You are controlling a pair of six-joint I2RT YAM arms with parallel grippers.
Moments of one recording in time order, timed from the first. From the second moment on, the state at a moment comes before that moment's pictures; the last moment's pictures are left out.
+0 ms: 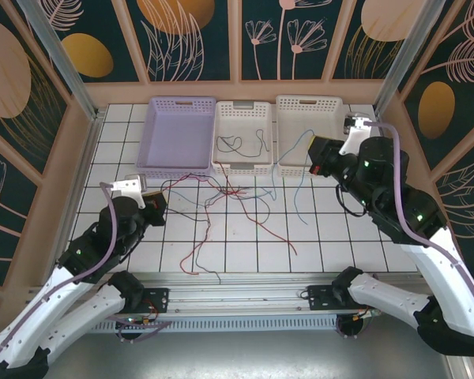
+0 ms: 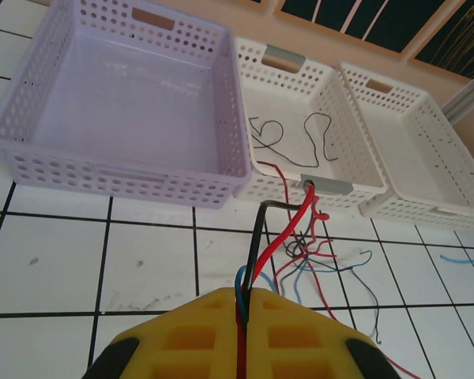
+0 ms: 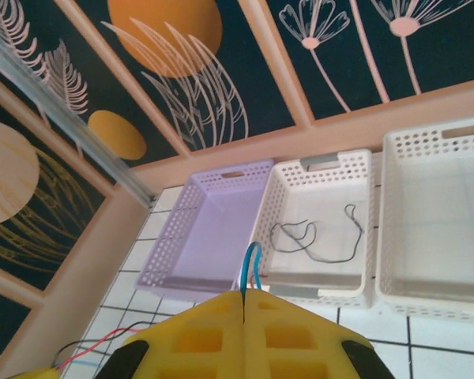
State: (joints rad) left arm -0.67 0.55 0.74 -0.63 -0.30 -0.59; right arm 0.69 0.93 1.44 -0.76 0.24 0.54
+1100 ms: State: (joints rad) left arm -0.67 0.63 0.78 -0.36 -0.24 -0.34; right arm 0.18 1.40 1.49 -0.55 0.14 0.50
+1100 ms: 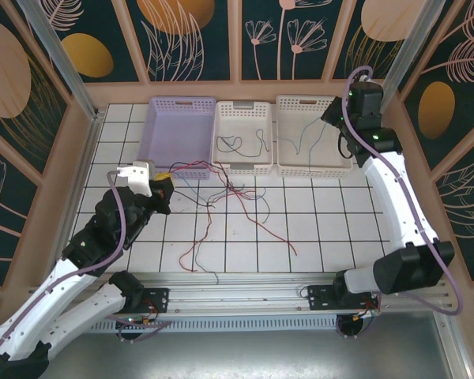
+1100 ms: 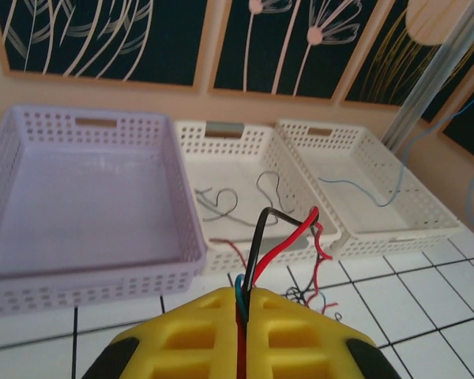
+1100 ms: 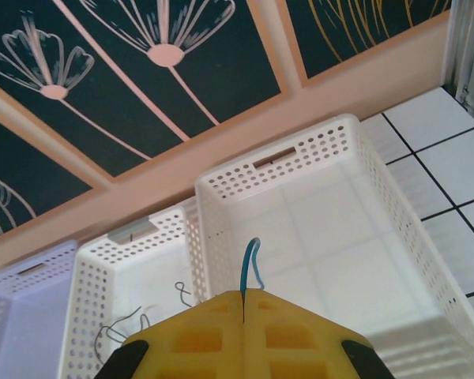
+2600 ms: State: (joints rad) left arm -0.67 0.66 0.65 -0.18 -0.13 -0.26; right arm 0.13 2.09 1.80 -0.58 0.25 0.54
